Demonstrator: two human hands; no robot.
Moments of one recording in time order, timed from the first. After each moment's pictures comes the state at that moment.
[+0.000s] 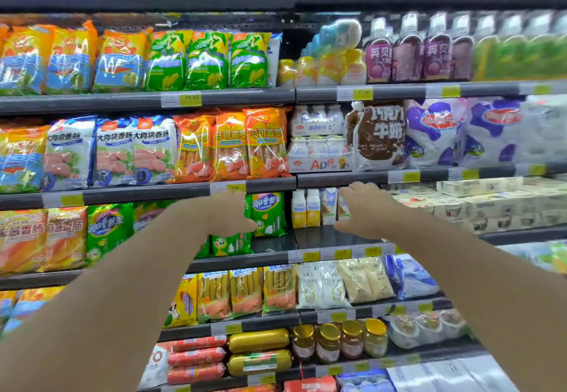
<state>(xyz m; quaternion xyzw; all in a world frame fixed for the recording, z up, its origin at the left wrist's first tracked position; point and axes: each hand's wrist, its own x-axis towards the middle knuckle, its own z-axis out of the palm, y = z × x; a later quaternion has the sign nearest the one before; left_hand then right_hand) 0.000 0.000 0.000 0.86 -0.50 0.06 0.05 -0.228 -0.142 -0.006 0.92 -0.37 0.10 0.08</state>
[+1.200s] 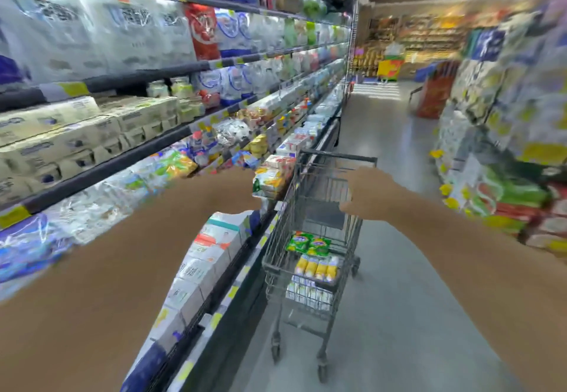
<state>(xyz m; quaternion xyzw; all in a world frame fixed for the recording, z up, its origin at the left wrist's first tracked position) -0.689 -0.301 -0.120 0.43 -0.90 -0.04 -0.08 -0.912 -0.175 -0.136 0.58 -0.81 0.00 0.01</state>
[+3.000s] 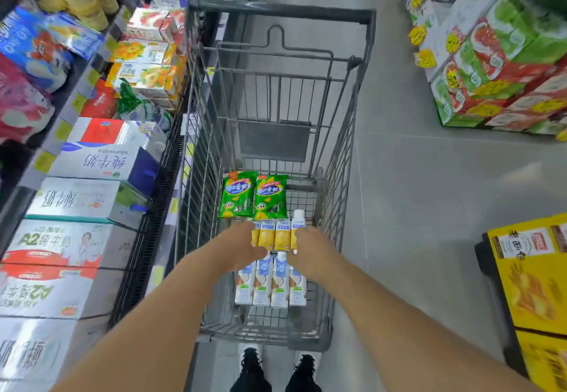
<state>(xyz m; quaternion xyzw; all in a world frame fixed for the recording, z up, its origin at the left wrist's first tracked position) -1.032 -0.640 -0.568 0.35 -0.82 -0.33 -0.31 -1.144 -0.505 -0.584 0.34 -0.86 0.06 -0.38</state>
